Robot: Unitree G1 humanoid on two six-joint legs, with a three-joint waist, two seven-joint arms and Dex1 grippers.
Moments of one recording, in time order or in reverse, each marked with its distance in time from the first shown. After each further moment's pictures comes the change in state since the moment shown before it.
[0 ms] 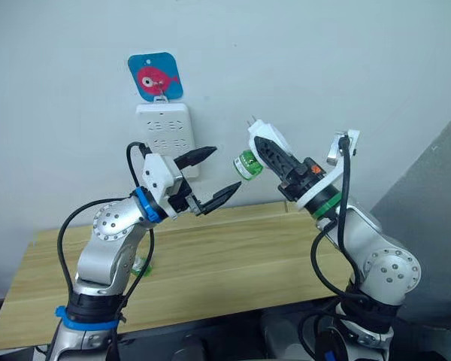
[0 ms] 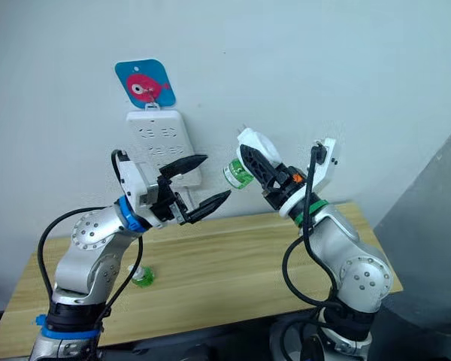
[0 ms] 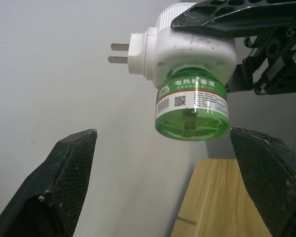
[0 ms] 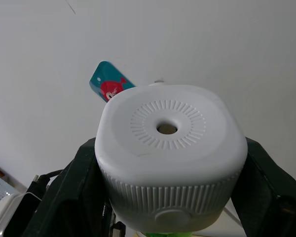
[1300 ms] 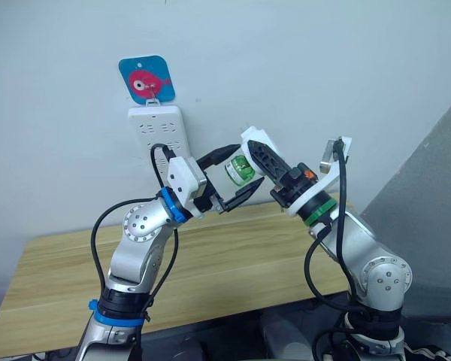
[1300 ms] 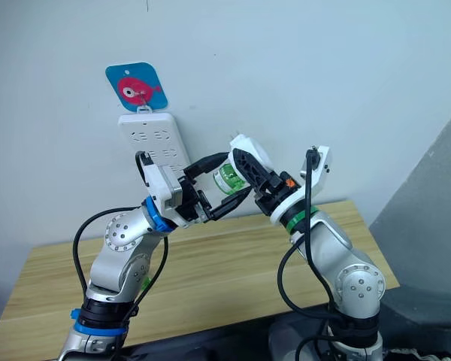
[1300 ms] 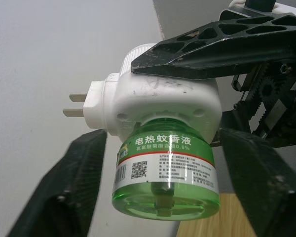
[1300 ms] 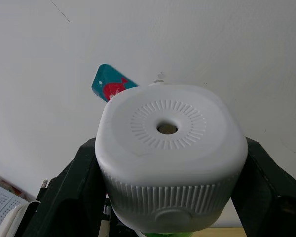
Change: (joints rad) left arm -0.014 -0.107 -0.084 0.001 0.053 -0.080 0.044; right arm 0.061 -0.163 0.224 0.011 0.219 -0.289 -0.191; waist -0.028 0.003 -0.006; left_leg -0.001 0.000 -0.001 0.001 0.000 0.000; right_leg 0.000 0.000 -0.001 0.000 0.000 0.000
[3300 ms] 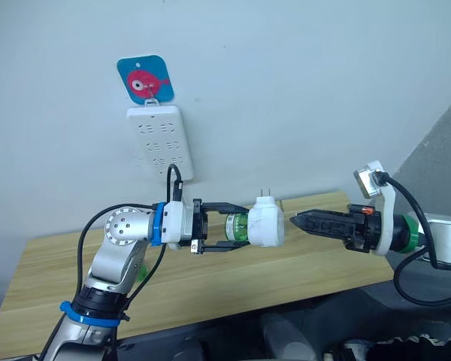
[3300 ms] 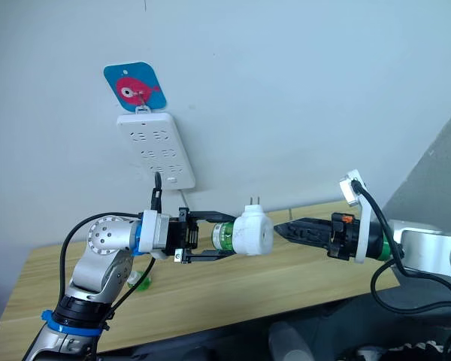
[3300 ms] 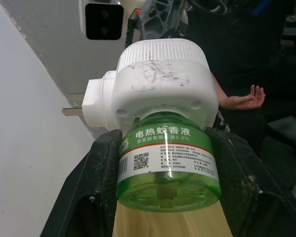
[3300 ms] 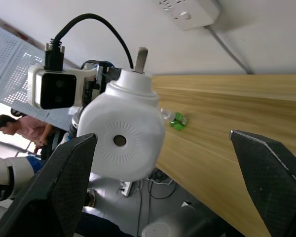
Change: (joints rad) left arm 0.029 0.193 -0.039 0.114 -0.095 -0.194 -0.543; right arm 0.039 -0.976 -0.030 0.246 0.577 0.336 0.529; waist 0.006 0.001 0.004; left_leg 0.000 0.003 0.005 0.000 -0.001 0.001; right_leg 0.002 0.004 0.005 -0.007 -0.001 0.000
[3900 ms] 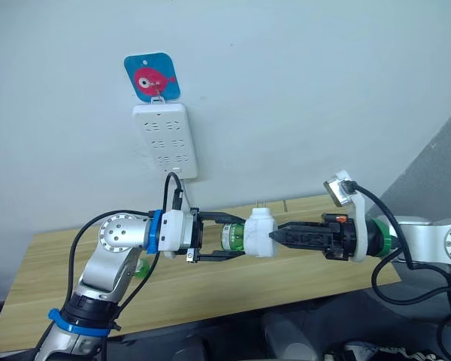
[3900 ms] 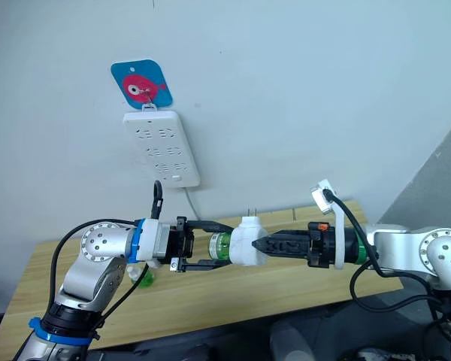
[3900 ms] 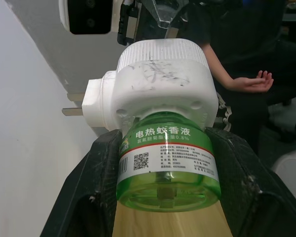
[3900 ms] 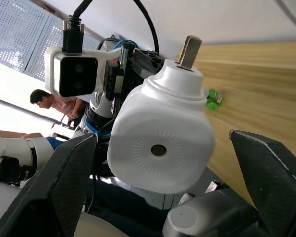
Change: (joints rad) left arm 0.059 0.067 -0.004 -0.042 0.015 0.035 0.002; right arm -0.074 0.112 0.149 0.014 0.000 0.036 -0.028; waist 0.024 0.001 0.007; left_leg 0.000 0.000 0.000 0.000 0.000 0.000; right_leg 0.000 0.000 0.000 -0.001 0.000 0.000
